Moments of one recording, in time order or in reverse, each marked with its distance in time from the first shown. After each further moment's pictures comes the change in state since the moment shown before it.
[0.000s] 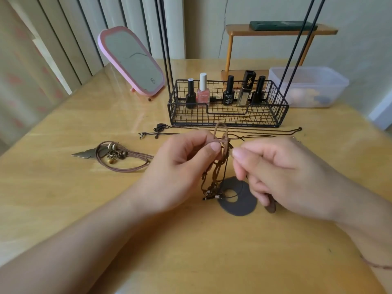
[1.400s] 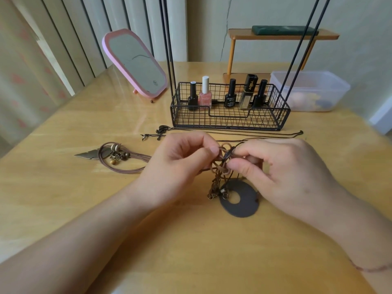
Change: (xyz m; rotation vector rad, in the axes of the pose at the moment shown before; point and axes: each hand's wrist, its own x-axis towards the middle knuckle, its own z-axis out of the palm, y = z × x) left_hand 0.002 0.002 -0.005 -0.180 -0.015 -0.025; right_hand 0.008 0.020 0.006 -0.514 0.367 -0.355
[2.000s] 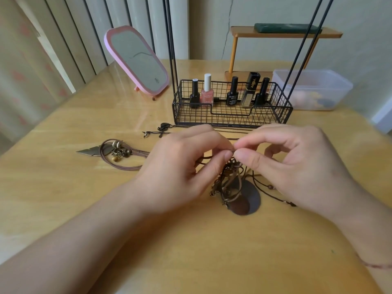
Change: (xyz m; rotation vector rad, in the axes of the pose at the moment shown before) left_hand -0.004 0.008 -0.006 0.795 0.022 0.455; right_hand 0.005 -0.010 -0.011 0.379 0.001 0.164
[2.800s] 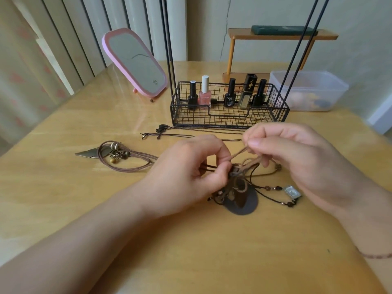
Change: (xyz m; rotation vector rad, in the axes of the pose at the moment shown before) left_hand 0.001 0.003 0.007 -0.146 -0.154 -0.154; right_hand 0.006 -0.001 -0.013 0.368 -0.180 0.245
